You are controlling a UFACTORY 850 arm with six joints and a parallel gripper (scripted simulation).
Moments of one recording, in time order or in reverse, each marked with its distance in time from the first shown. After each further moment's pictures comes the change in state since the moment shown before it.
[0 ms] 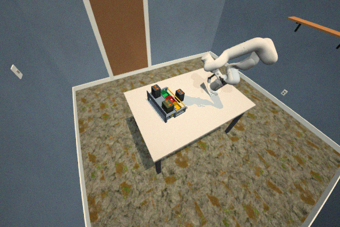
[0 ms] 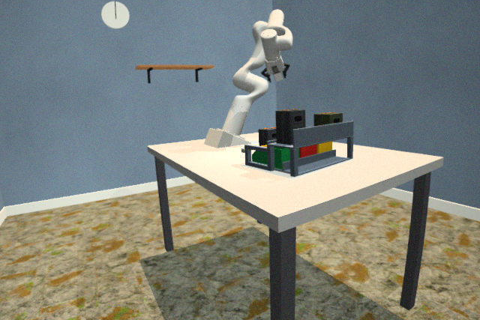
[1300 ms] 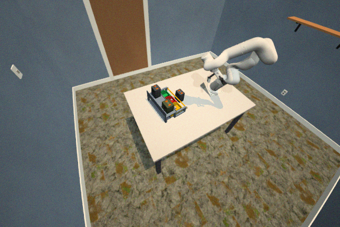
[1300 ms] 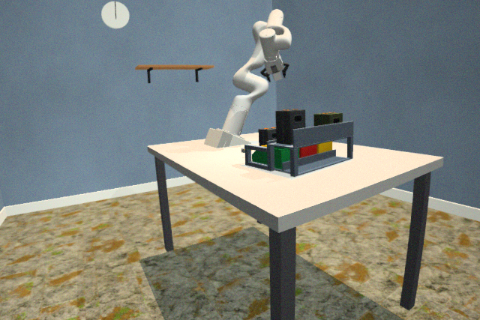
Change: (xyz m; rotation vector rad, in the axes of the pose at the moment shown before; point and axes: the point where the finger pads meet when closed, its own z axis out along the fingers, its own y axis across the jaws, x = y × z) arm 0.000 0.002 -0.004 0.013 0.010 0.007
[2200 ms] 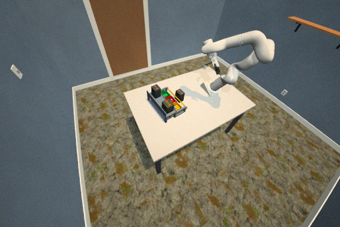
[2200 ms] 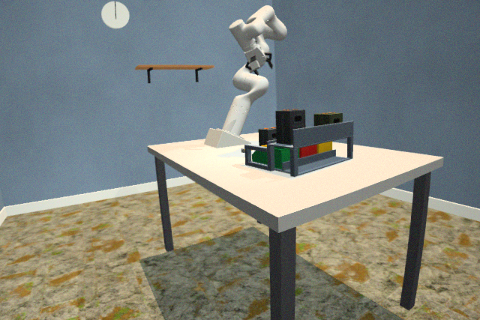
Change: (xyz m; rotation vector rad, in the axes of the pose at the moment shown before) arm -0.008 0.060 -0.077 0.284 0.231 0.148
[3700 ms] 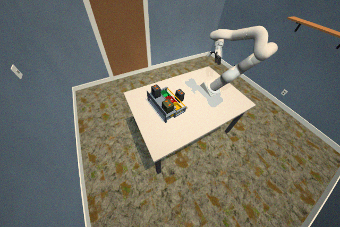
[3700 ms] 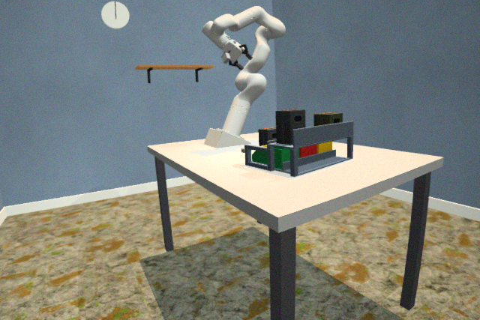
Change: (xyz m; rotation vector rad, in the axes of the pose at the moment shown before) arm -0.019 0.075 -0.080 0.392 0.319 0.205
